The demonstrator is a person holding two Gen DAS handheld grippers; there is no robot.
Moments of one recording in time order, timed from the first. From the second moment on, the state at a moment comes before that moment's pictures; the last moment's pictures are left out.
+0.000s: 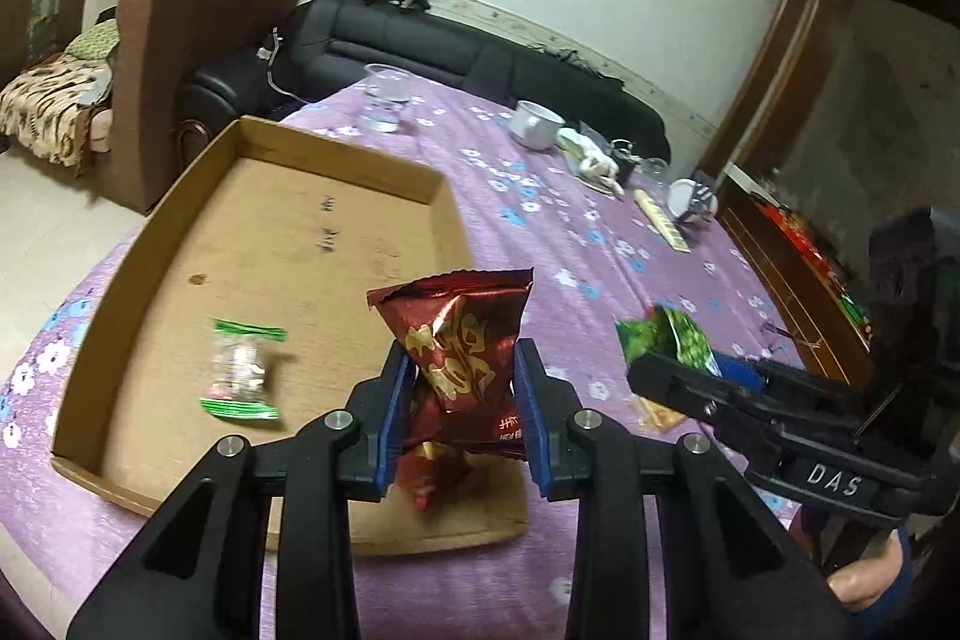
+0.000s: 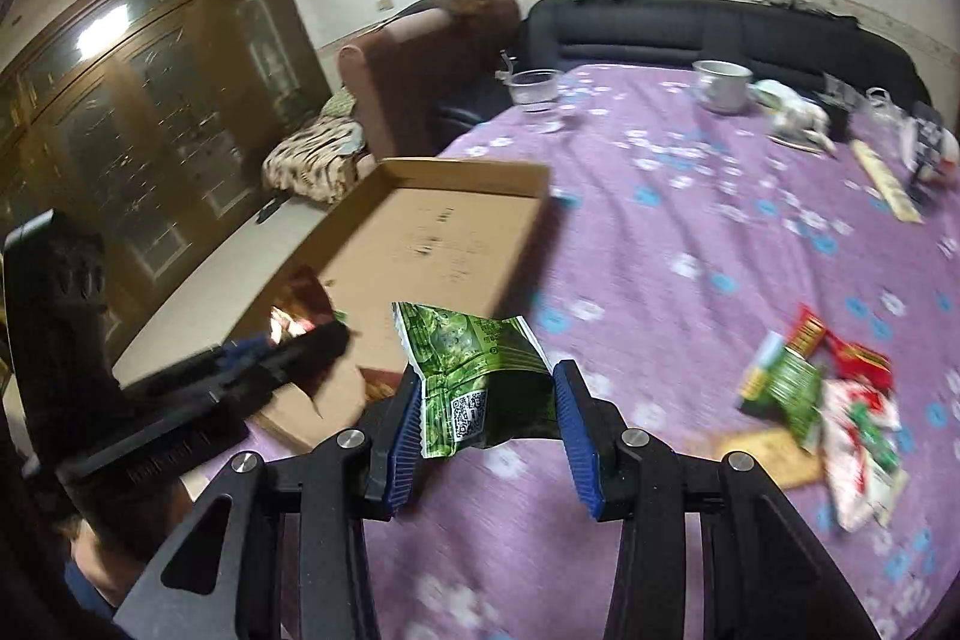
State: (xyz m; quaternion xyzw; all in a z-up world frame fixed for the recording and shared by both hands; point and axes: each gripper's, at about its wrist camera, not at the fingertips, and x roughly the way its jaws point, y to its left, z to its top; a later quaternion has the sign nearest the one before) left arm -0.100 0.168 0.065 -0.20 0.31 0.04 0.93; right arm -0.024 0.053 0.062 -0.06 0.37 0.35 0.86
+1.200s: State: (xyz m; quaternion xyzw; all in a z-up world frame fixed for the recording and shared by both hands) left arm -0.081 0.188 0.020 -0.16 0.36 0.12 0.91; right arm 0.011 0.121 0.015 -0.05 0.39 0.38 0.84
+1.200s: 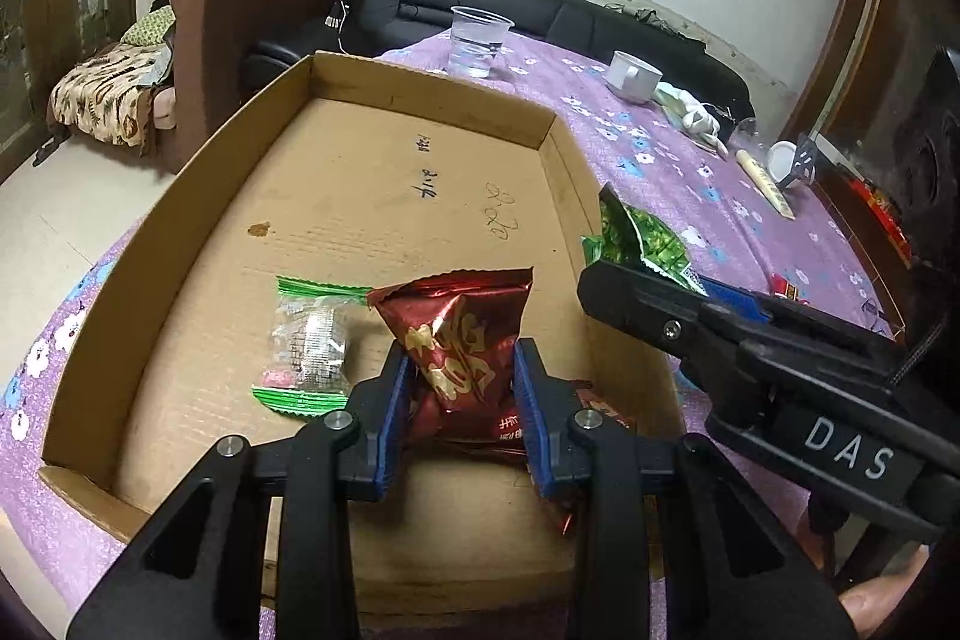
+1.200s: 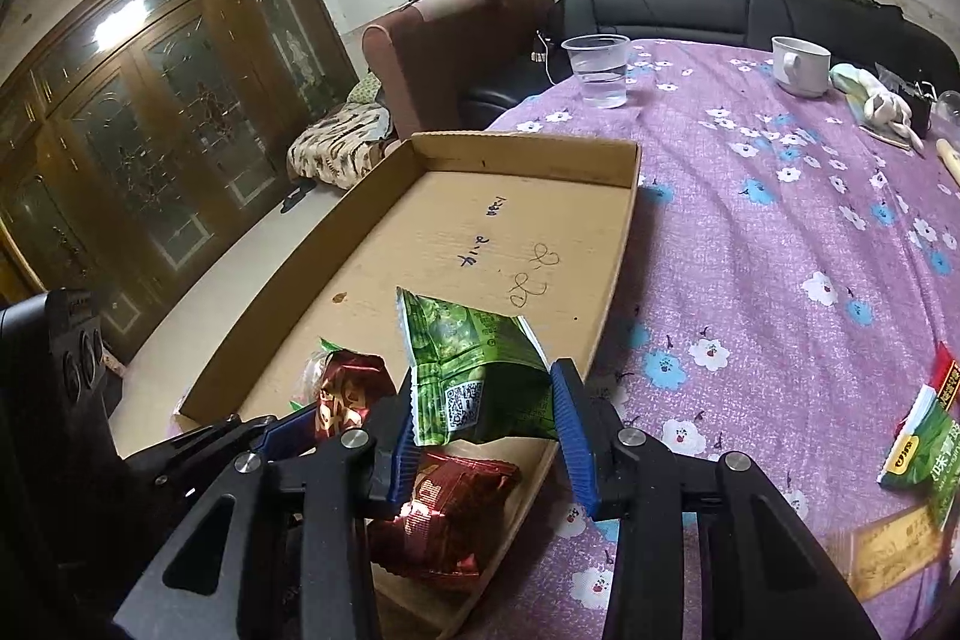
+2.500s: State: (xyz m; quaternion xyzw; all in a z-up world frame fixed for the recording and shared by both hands) left arm -0.081 0.183 0.022 -0.15 0.36 0.14 0.91; right arm 0.002 0.105 0.026 -0.01 0.36 0.43 0.83
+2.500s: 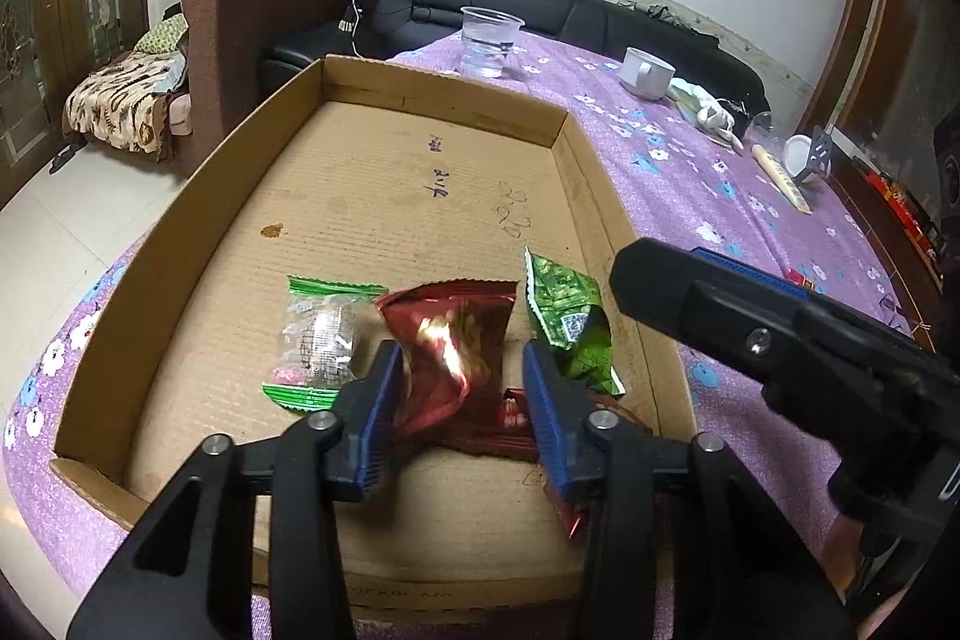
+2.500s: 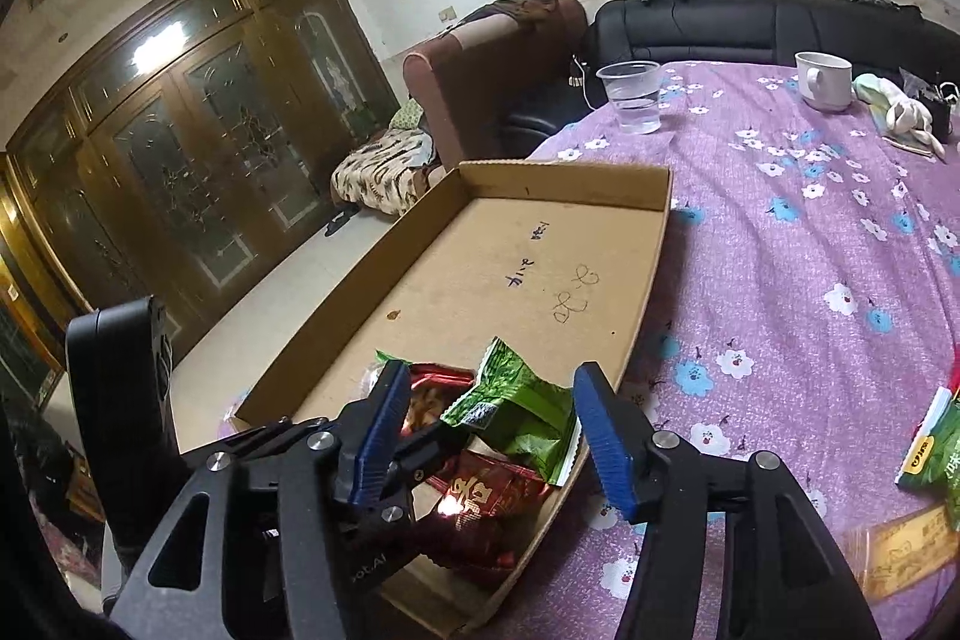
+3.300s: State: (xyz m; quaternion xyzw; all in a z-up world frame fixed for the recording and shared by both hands) left arm -0.086 0.183 0.025 -0.15 0.36 0.15 0.91; right arm 0.008 0.092 0.033 0.01 0.35 0.42 0.84
